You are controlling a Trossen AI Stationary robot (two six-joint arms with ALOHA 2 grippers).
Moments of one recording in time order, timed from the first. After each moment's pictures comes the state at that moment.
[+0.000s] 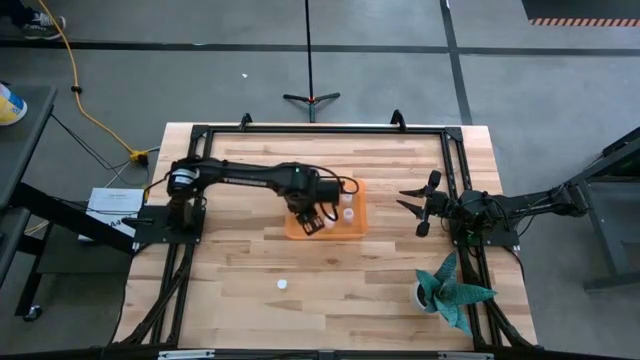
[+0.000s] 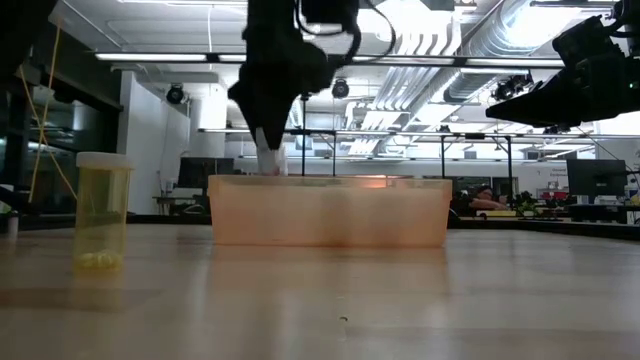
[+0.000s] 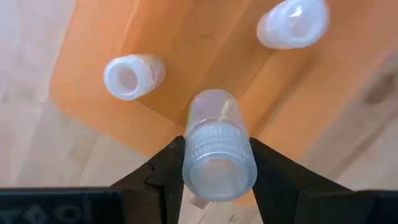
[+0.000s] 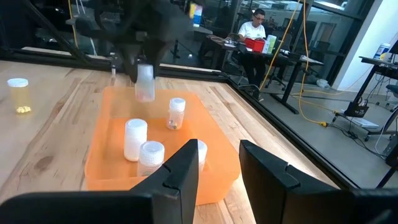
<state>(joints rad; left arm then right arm) 0.02 1.96 1.73 -1.28 -0.09 -0.52 0.12 0.22 0.01 0.12 0.42 -0.14</state>
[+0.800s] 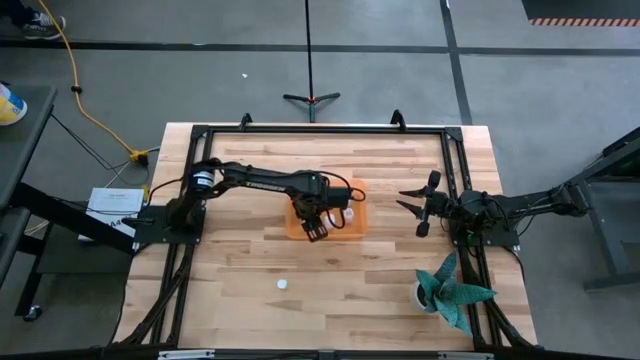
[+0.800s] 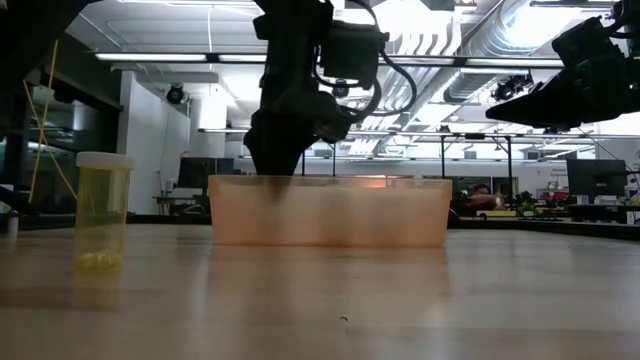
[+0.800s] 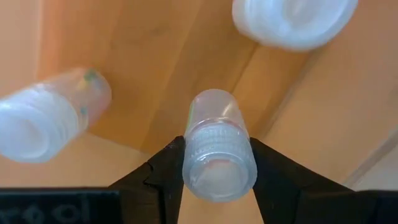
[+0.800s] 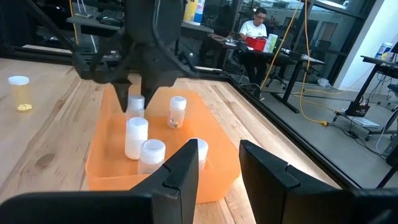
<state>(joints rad) 0.05 2.11 1.72 -1.20 0.02 -0.39 0.12 0.22 0.01 0.12 0.41 -0.14</state>
